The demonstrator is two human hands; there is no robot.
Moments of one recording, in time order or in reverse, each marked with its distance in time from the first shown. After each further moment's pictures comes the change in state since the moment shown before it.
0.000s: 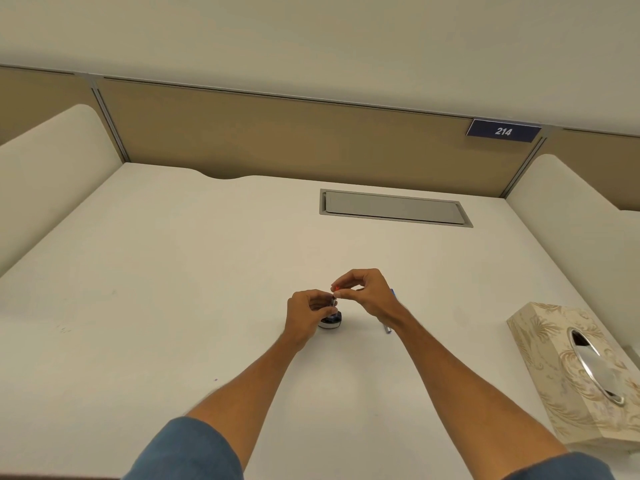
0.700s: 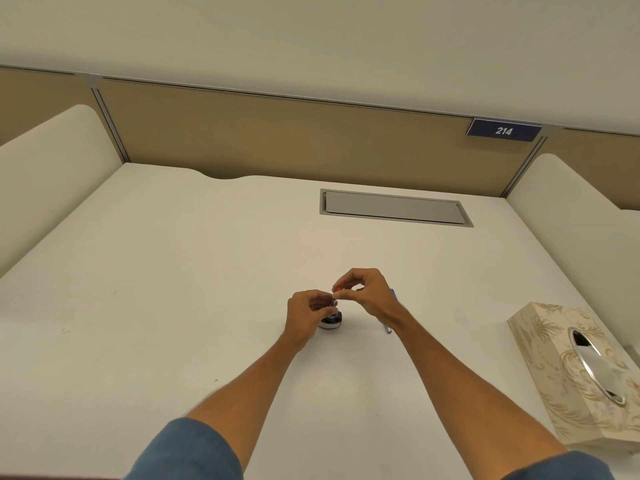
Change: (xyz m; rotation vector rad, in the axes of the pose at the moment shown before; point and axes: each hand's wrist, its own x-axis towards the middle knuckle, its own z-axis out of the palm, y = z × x) left_hand 0.000 0.000 0.000 0.014 -0.001 0.010; right_hand 0.001 0.001 0.001 -0.028 0.010 -0.007
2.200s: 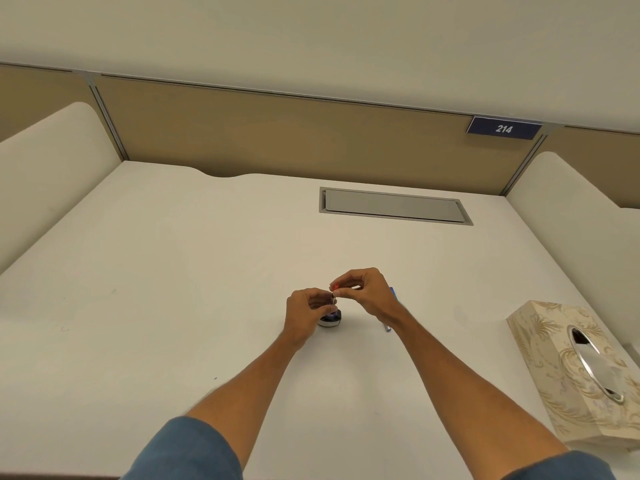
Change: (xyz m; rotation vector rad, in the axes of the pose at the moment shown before) left_hand -0.001 -0.002 -0.001 -0.003 0.008 0.002; right_hand -0.001 0.001 0.001 0.015 -0.019 0.017
